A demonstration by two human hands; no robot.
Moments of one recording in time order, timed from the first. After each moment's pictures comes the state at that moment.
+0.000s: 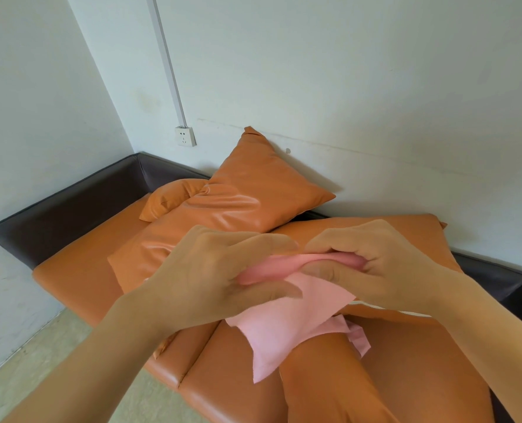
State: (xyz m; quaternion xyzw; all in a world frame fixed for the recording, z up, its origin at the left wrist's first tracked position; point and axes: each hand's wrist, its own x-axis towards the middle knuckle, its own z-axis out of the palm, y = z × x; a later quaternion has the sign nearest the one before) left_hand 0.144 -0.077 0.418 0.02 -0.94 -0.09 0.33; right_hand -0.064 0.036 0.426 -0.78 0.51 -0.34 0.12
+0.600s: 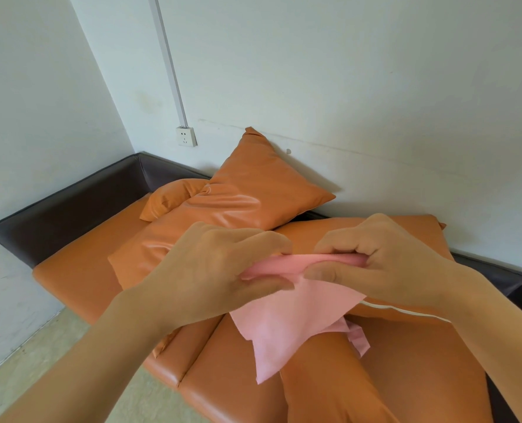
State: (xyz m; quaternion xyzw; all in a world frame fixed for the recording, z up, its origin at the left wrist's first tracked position) left_hand 0.148 -0.074 0.425 0.05 -0.95 -0.05 0.30; right_hand -0.064 0.040 0.433 -0.75 0.55 -0.30 0.20
